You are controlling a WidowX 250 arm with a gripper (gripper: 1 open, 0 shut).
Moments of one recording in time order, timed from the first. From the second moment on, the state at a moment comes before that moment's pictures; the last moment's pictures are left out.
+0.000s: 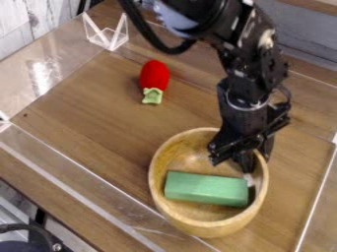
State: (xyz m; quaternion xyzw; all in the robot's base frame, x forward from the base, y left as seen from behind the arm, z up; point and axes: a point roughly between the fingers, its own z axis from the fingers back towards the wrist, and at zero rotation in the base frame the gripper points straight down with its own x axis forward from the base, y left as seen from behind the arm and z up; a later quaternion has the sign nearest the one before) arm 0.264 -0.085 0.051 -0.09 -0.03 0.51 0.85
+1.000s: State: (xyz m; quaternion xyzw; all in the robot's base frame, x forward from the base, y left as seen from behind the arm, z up) arm 0.255 -0.089 0.096 -0.12 -0.08 0.58 0.80
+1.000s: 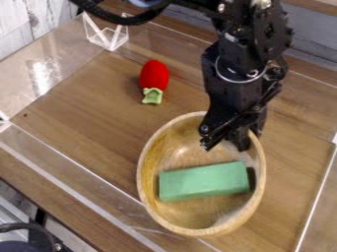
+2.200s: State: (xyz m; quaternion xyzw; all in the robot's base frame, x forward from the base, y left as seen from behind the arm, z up) arm 0.201 -0.090 0.071 -0.11 -0.11 0.71 0.69
